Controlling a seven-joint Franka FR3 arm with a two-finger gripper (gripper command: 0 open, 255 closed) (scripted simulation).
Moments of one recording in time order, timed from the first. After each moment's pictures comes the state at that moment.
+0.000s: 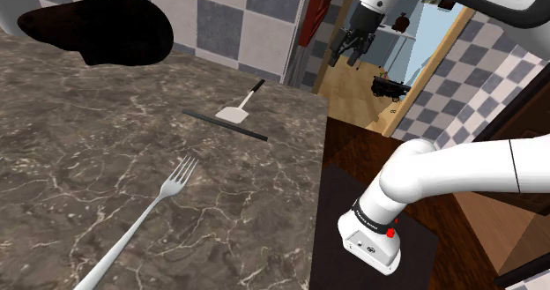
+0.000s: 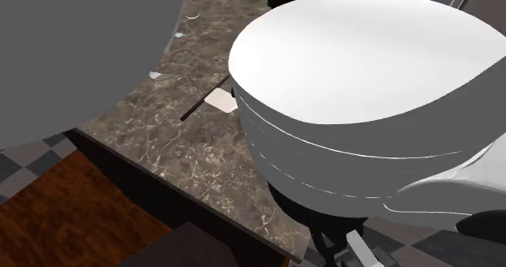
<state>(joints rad) -0.02 -0.83 -0.06 -2.26 -0.04 1.57 0.15</state>
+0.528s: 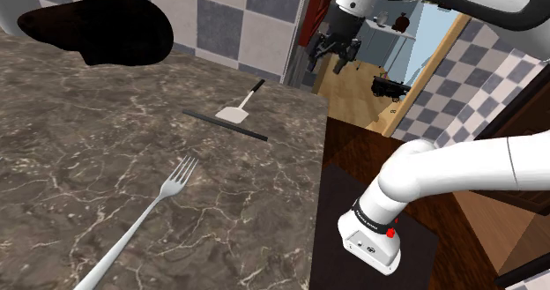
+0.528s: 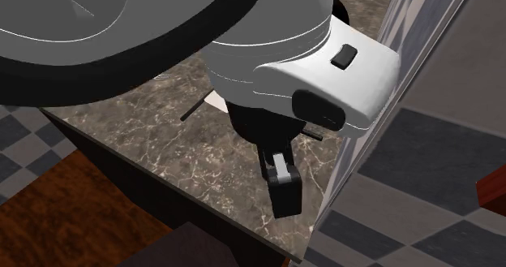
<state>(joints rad) -0.06 -0.79 0.13 -2.27 0.06 1.60 0.49</state>
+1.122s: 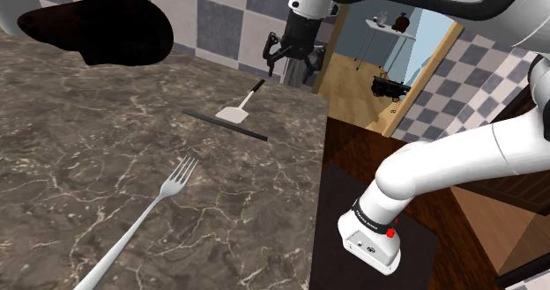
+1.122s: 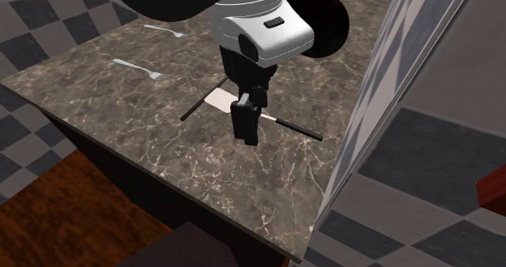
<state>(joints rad) -0.15 -0.59 0.41 -2.14 0.16 1.65 1.00</state>
